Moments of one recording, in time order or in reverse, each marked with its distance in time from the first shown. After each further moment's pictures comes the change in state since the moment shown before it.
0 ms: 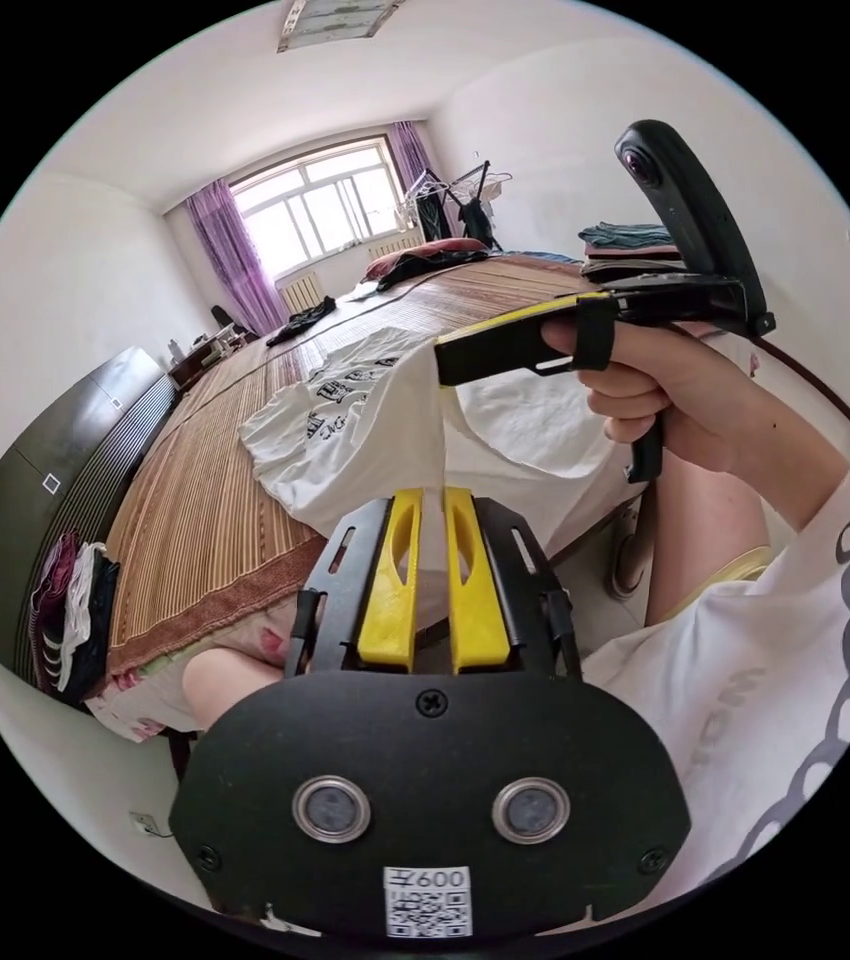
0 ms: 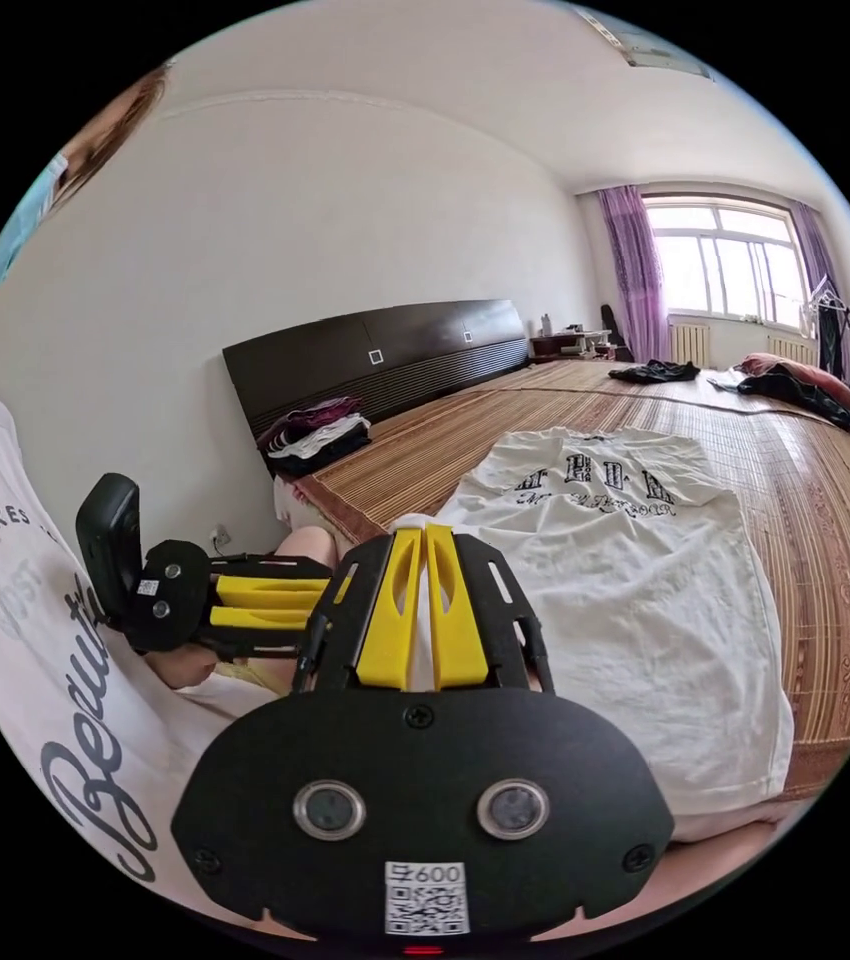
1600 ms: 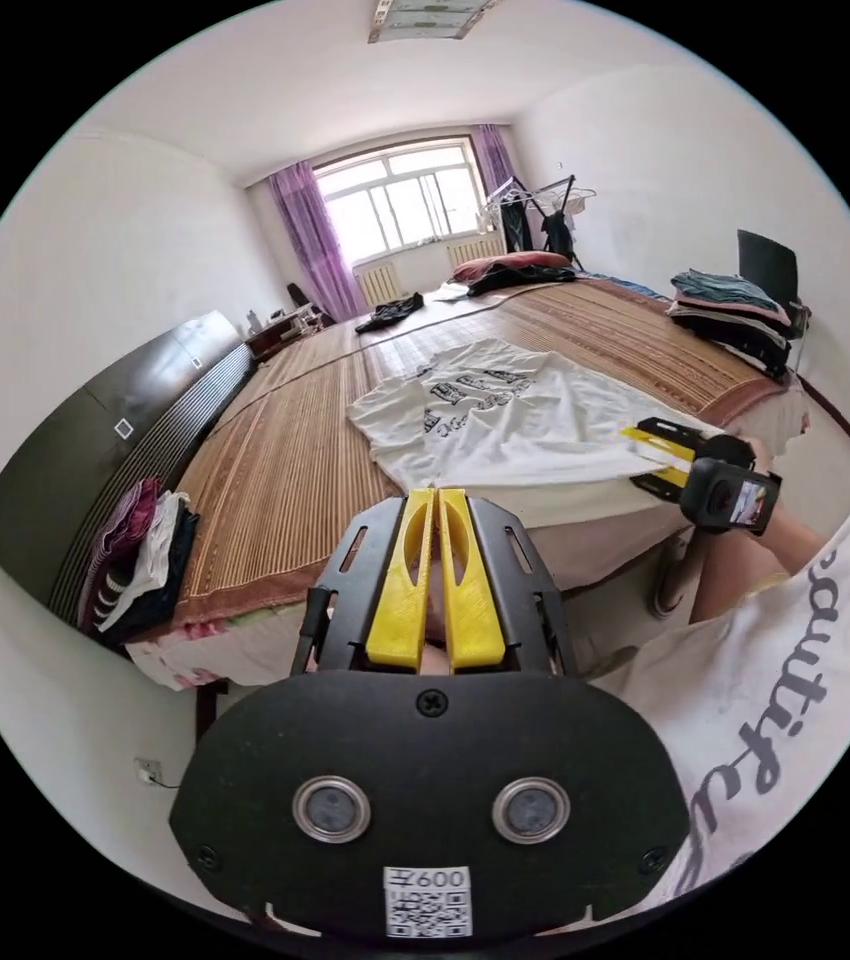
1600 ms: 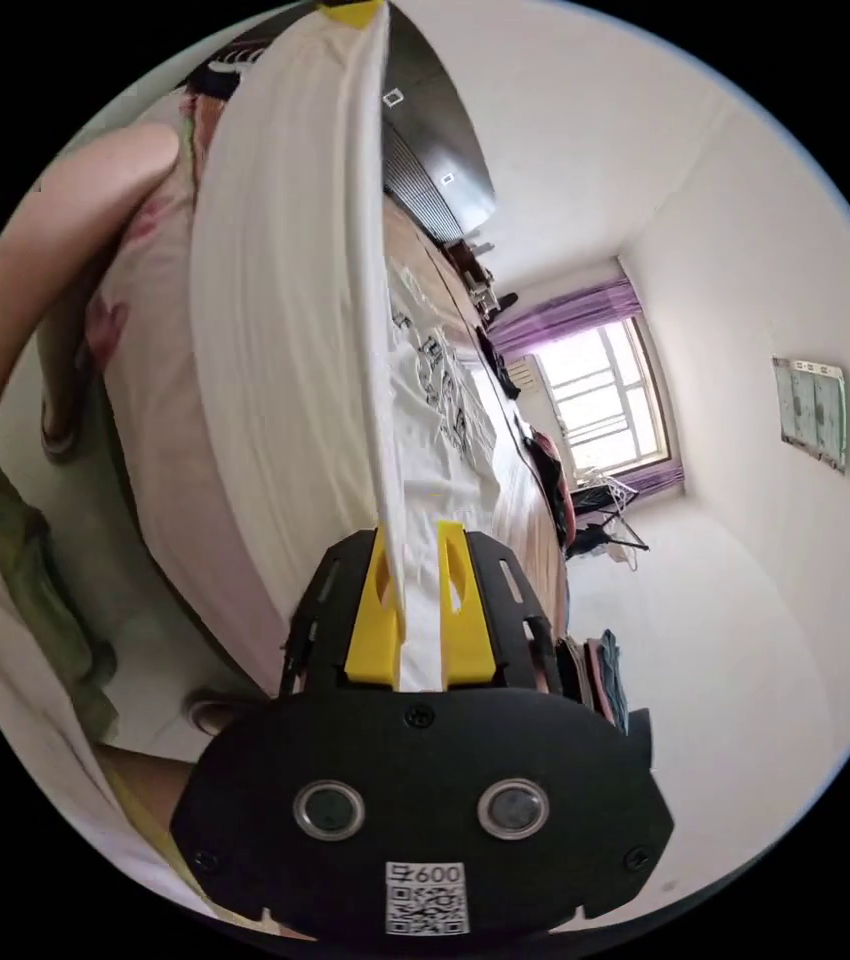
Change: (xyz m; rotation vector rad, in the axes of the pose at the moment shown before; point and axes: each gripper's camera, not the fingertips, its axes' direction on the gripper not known) left arm -0.025 -0.142 -0.139 0.003 -0.041 -0.171; right arm 0.011 0.279 0.061 -0.486 1.011 -0.799
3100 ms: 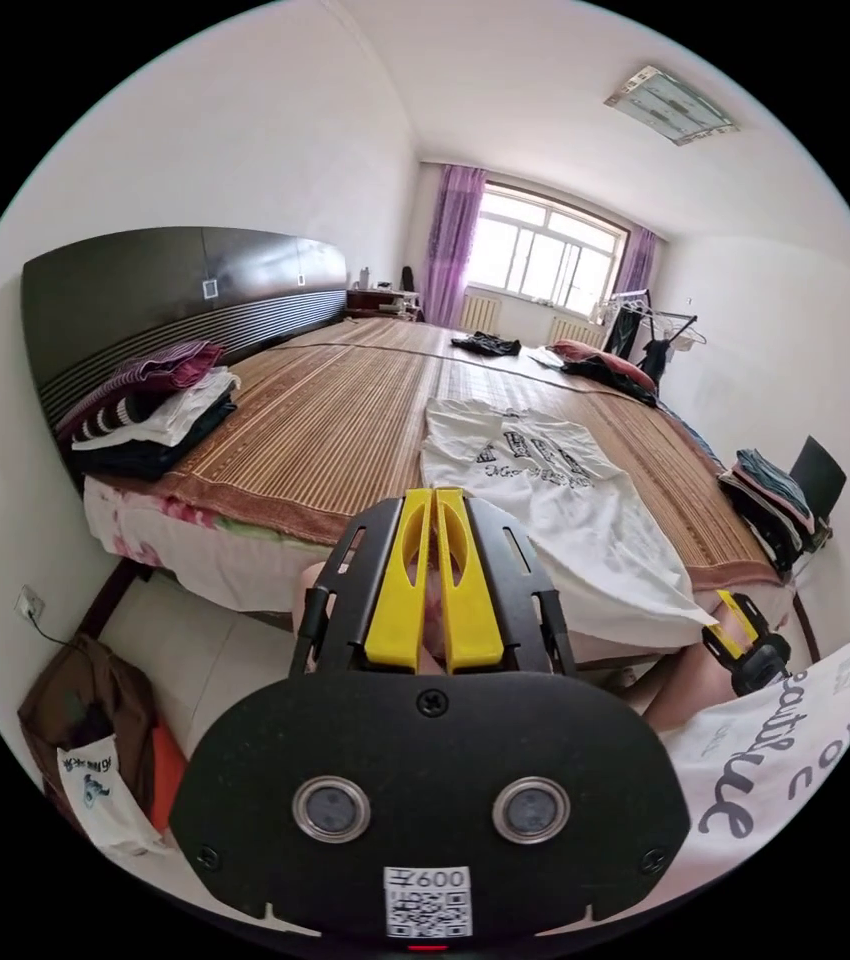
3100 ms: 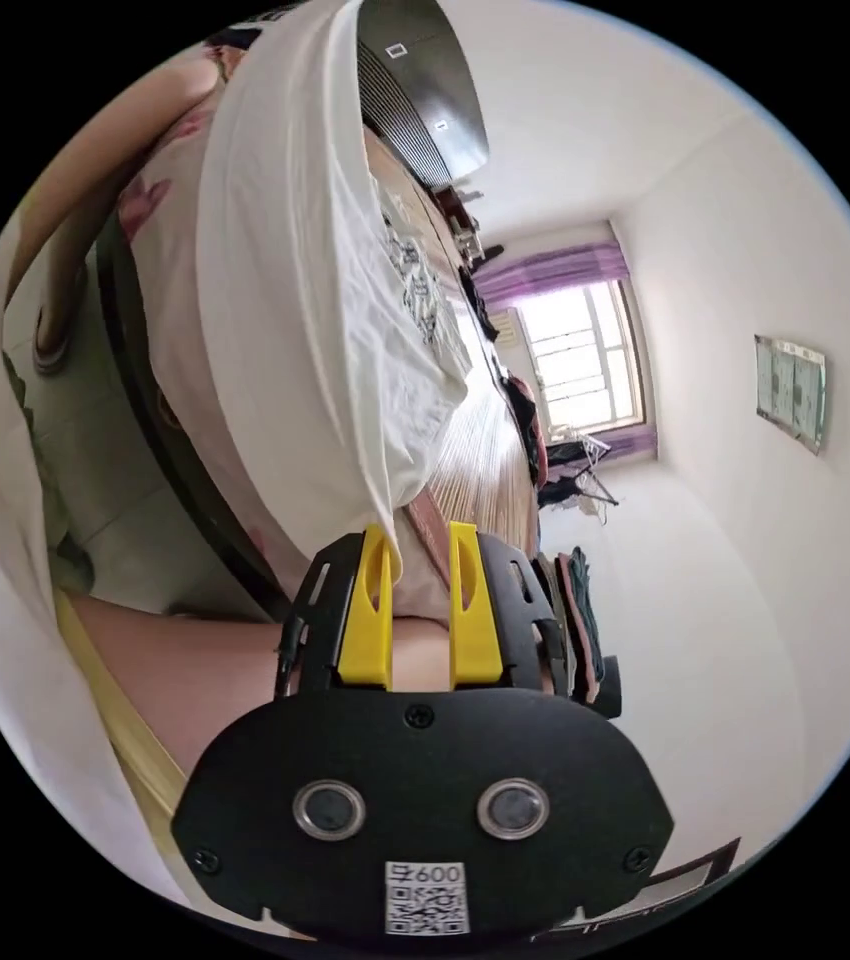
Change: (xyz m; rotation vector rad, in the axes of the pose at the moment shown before) left arm -0.119 -0.239 -0.145 0.125 -0.014 -0.454; right arm -0.059 0.092 -0.003 -0.100 0.068 -0.127
